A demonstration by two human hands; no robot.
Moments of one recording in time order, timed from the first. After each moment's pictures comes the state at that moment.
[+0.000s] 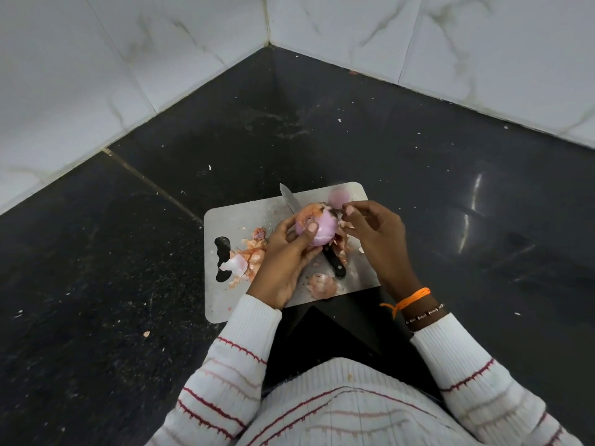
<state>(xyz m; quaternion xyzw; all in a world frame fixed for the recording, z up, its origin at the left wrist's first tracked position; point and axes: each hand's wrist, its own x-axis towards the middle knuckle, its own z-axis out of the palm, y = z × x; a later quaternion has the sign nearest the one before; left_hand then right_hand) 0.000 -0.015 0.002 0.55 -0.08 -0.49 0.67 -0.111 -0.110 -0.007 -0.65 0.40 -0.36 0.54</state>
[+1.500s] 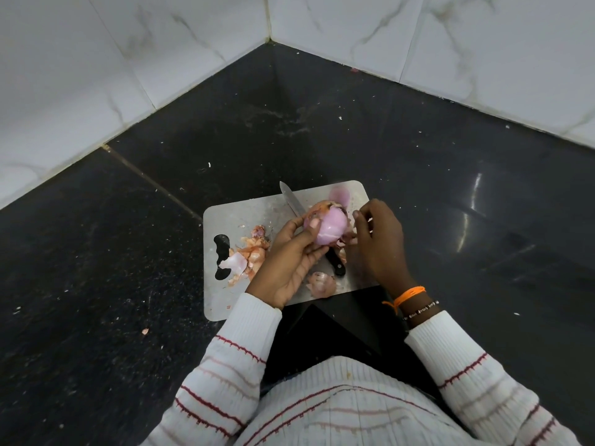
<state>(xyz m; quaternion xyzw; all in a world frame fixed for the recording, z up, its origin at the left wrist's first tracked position) -0.007 -0.016 0.011 0.48 -0.07 -0.55 0.68 -0.112 -0.117 -0.023 -0.78 0.40 -0.35 0.32</state>
